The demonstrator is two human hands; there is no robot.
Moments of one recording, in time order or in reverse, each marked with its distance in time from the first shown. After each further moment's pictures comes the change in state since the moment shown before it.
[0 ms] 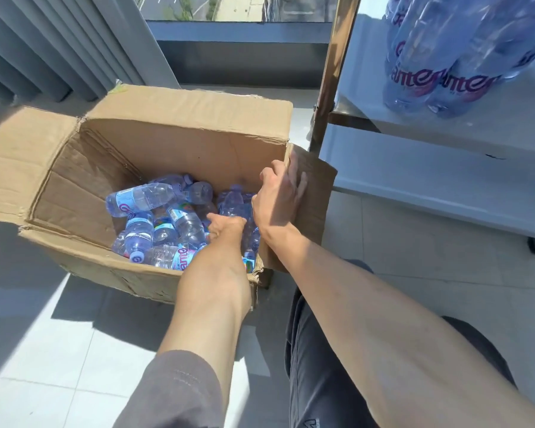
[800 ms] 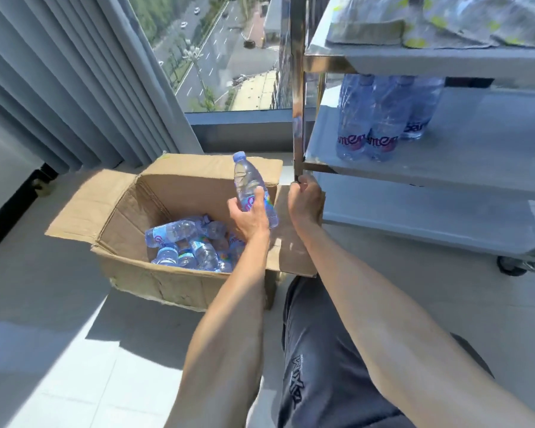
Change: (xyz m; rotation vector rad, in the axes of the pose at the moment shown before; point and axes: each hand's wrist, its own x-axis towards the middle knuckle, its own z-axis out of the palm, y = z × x) left_hand -0.206 0.043 -0.077 -0.922 0.105 0.450; right_hand 0.008 0.007 -0.156 0.652 -0.013 0.413
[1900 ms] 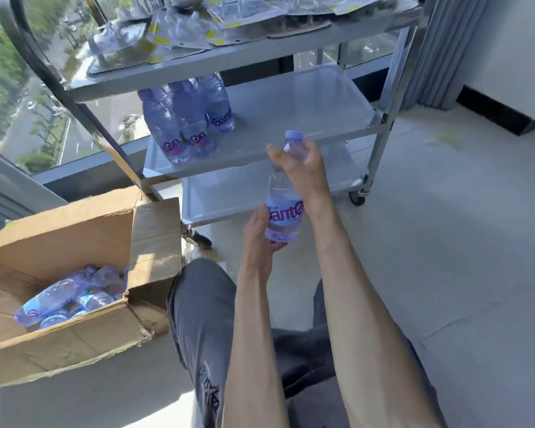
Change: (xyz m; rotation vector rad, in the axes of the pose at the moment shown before) left_hand -0.323 -0.034 0.065 -0.015 -1.145 -0.180; right_hand -0.020 0.045 -0.366 0.432 0.165 0.006
